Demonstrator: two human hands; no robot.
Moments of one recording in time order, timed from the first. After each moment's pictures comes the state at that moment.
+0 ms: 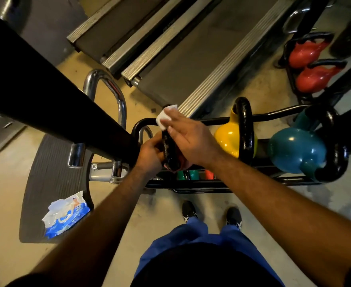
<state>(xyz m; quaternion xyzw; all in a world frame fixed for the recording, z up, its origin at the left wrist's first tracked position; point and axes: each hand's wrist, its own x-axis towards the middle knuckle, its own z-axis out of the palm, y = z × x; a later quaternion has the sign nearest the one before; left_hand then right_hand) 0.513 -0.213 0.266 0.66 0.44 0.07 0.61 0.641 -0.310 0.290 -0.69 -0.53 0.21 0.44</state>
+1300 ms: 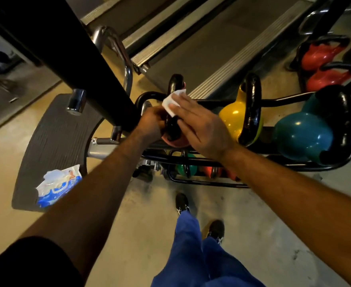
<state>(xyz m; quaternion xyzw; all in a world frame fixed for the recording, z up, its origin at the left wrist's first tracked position) 0.519 -0.218 0.261 0.45 0.44 0.14 0.76 0.627 -0.353 0.258 -0.64 -0.67 0.04 0.37</state>
